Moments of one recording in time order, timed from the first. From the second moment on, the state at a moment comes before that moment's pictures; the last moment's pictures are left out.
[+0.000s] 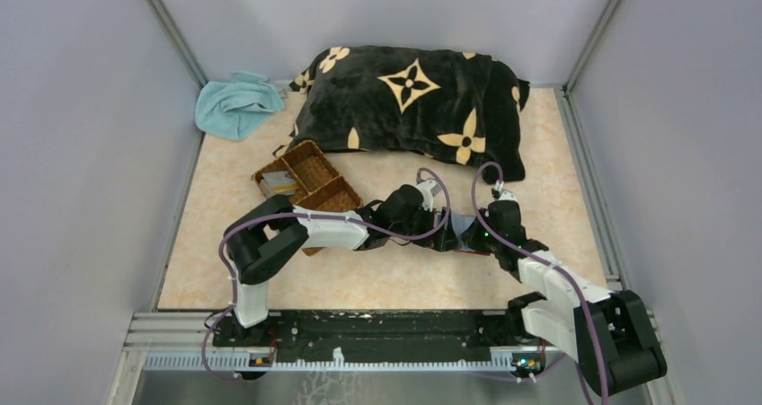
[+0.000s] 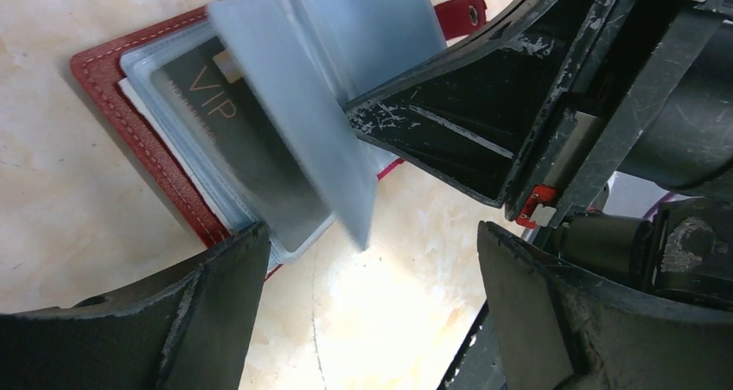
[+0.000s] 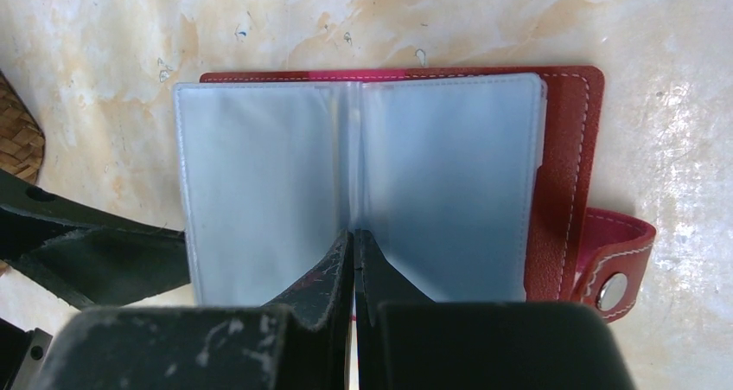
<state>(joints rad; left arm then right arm) -1.04 1.92 1.04 0.33 0.21 -0.71 0.30 1.02 0.27 -0.01 -0.08 0.63</state>
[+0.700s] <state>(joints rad) -1.04 1.95 1.07 0.35 0.27 -0.75 0.29 1.01 0.24 0.04 -0.05 0.62</state>
